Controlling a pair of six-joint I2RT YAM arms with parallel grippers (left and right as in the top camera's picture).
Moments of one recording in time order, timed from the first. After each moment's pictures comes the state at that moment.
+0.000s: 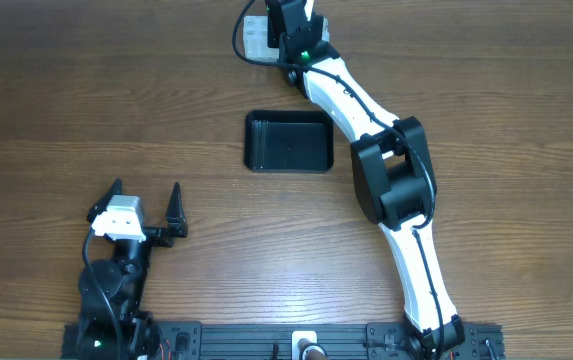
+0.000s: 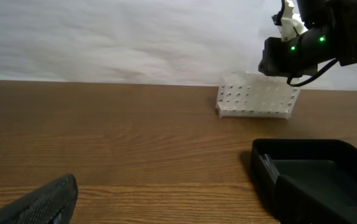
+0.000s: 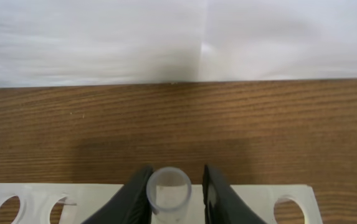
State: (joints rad) left arm -0.09 0.01 0.01 -0.07 -0.01 -0.07; right arm 0.44 2.46 2.04 -0.16 0.37 0.28
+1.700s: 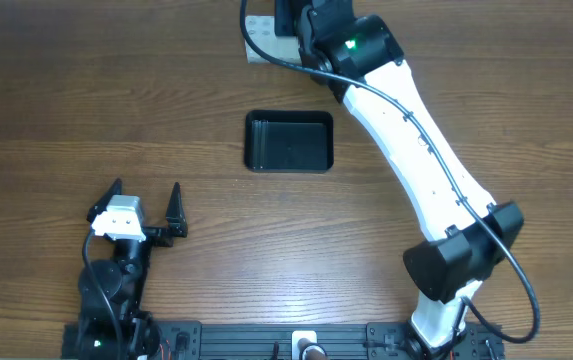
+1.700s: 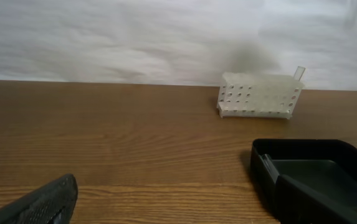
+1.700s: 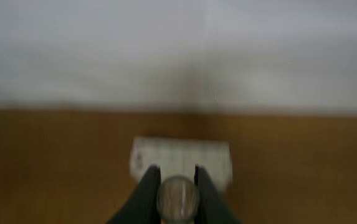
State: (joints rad) left arm -0.09 0.01 0.01 -0.07 -0.01 -0.07; right arm 0.51 1.95 2.07 -0.80 0.32 0.33
